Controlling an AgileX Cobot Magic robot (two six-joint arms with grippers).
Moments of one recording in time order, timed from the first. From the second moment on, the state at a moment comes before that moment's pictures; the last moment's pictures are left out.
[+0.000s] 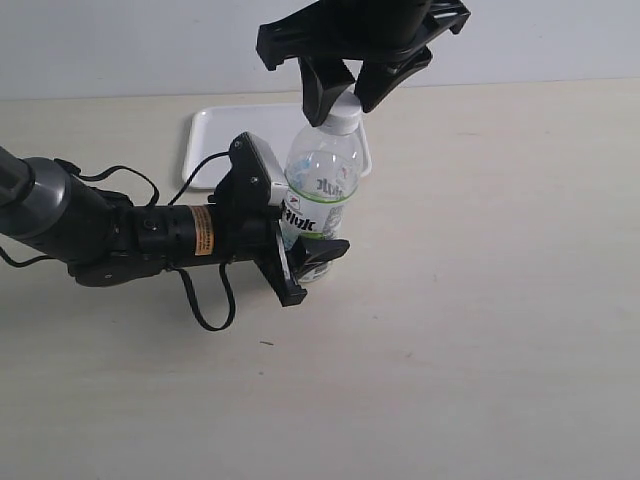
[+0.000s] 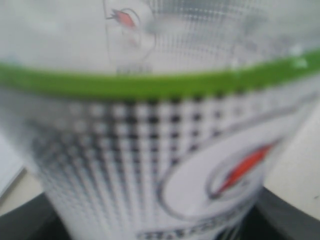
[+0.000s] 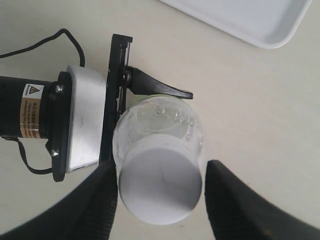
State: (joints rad) left arm -0.49 2.19 -0.94 0.84 -0.90 -0.17; right arm 0.46 1.85 -1.75 0.11 1.22 0.07
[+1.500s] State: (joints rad) left arm -0.49 2.19 -0.94 0.84 -0.90 -0.18; right arm 0.46 1.84 -1.75 0.15 1.23 -1.41
